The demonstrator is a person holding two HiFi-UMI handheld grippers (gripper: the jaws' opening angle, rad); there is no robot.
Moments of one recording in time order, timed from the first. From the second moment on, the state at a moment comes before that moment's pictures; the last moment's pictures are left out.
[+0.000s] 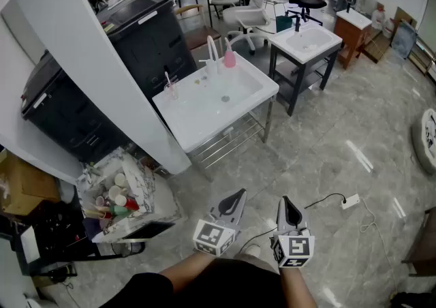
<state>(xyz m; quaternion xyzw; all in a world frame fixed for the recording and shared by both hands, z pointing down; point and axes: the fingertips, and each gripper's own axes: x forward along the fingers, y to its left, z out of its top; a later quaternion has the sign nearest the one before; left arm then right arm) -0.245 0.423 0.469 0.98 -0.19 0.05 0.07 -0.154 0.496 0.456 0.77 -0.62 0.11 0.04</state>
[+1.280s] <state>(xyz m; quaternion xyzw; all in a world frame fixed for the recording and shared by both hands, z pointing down) -0.078 0.268 0.518 0.98 -0.15 0.05 0.11 0.015 0.346 0.487 0.80 -0.58 0.08 0.12</state>
